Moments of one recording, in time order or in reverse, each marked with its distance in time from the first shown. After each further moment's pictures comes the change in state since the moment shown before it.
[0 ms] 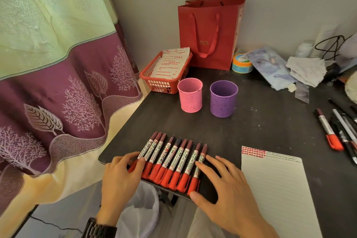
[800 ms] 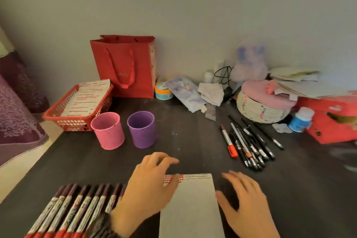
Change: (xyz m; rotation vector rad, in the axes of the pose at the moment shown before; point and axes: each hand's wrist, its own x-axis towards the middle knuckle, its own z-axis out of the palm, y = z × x) left_hand -0.018 0.241 0.085 0.023 -0.450 0.772; right_hand -0.076 0.125 -0.119 -0.022 0.321 0.551
